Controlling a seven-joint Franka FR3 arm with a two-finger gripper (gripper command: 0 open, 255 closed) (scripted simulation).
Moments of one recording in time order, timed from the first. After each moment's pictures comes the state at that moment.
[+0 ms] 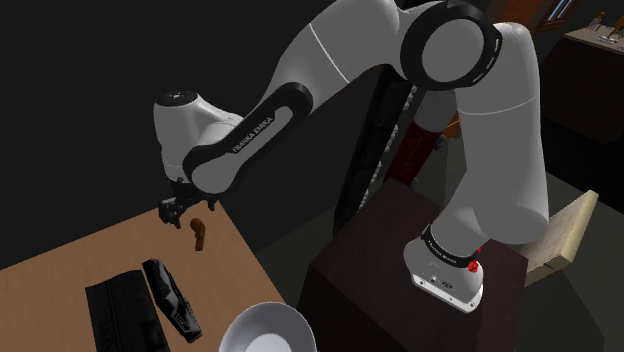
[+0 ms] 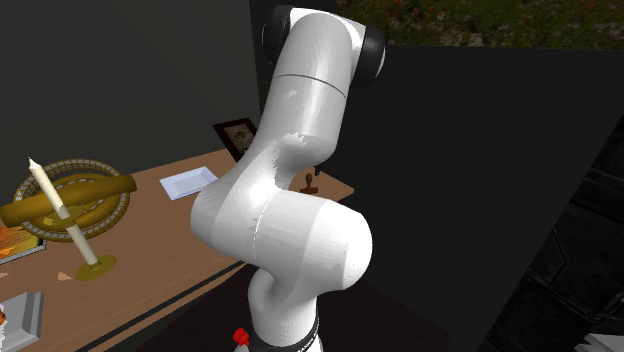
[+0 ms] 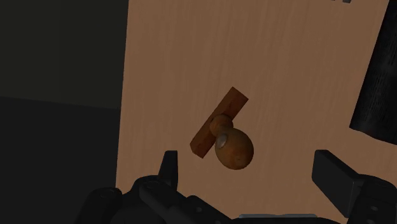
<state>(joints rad) 0.29 0.63 0.35 -1.80 -0.19 2.46 0.75</state>
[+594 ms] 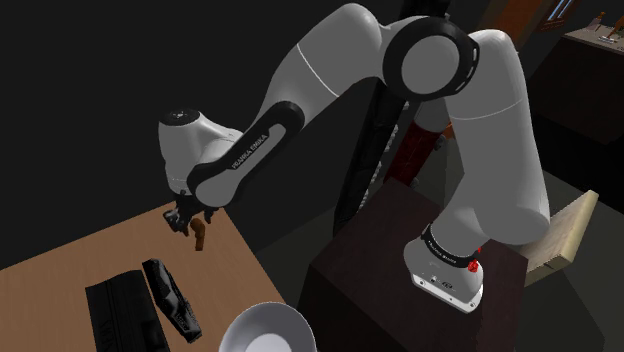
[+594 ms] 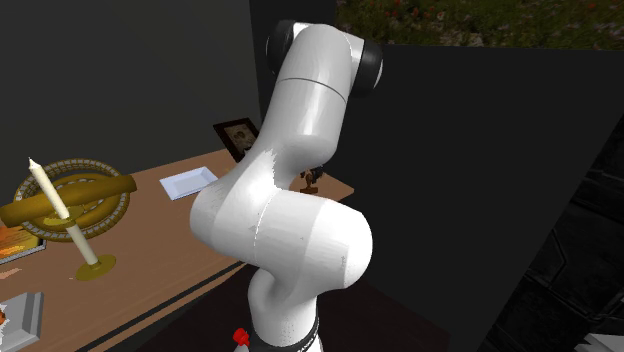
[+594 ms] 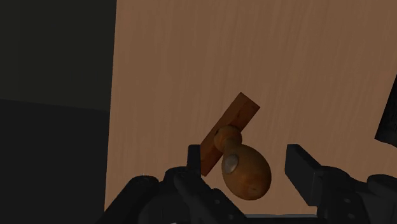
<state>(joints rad) 0.31 0.71 0.32 -1.78 -0.21 2.51 0.76</state>
